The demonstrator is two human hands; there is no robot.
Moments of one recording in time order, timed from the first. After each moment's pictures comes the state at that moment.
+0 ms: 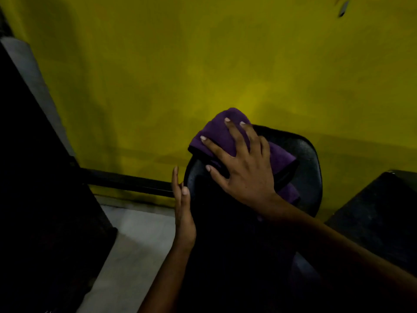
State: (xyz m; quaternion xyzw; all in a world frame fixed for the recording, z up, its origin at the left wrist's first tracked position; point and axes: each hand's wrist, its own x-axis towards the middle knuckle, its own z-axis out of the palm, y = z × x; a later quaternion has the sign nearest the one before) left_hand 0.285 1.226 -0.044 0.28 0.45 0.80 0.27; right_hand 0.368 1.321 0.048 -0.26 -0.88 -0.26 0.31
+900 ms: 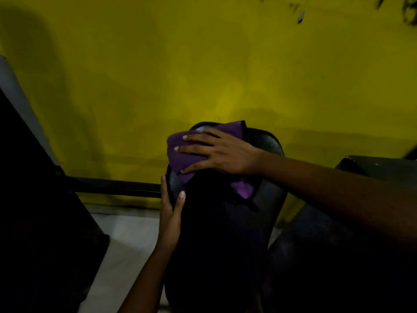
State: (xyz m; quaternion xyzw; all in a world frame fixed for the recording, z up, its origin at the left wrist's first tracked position) left_hand 0.295 1.209 -0.043 0.32 0.56 0.71 0.28; right_hand 0.379 1.359 0.100 0.14 -0.91 -0.35 0.15
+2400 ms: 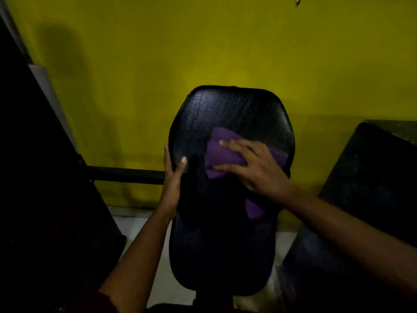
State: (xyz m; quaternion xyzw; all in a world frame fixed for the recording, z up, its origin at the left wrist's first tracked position) left_hand 0.290 1.207 -0.075 0.37 0.49 0.75 0.25; right_hand 0.474 1.317 -0.025 -0.04 -0.91 -0.23 0.33
